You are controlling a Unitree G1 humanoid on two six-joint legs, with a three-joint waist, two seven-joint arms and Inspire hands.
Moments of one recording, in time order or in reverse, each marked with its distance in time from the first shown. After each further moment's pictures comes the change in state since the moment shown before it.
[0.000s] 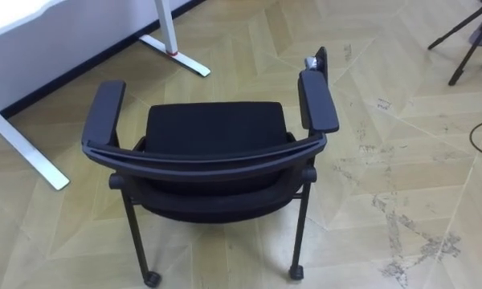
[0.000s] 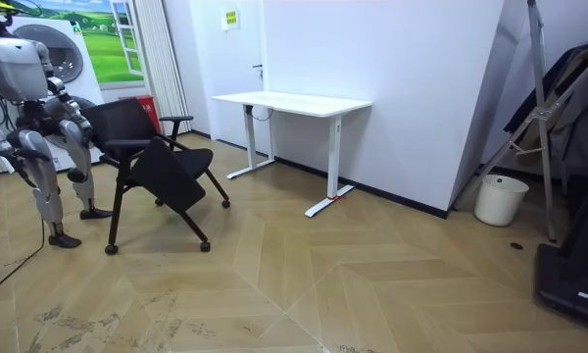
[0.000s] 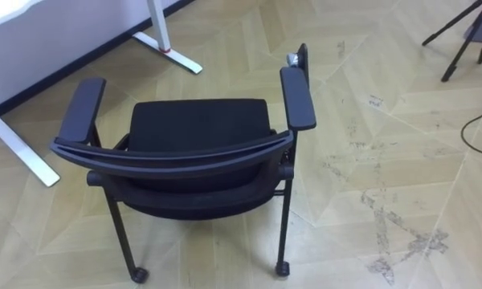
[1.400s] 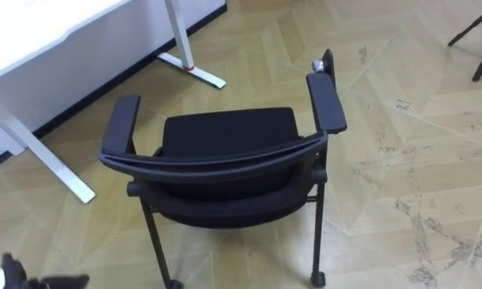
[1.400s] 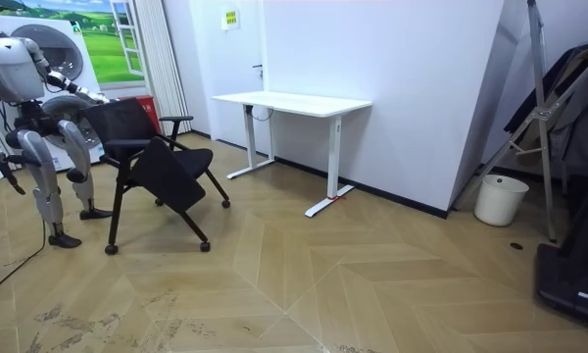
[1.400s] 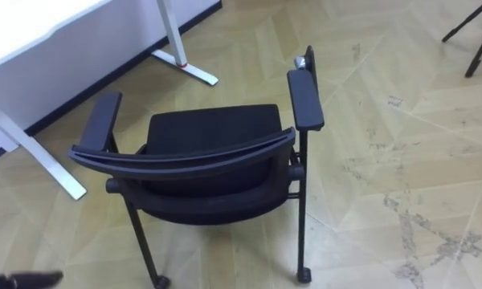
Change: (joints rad) left arm -0.114 0.164 0.314 -0.290 0.238 0.011 0.316; right arm -0.027 -0.085 -0.196 0.045 -0.133 -0.007 -0.020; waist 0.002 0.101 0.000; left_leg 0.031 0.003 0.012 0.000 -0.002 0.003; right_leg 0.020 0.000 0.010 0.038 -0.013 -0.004
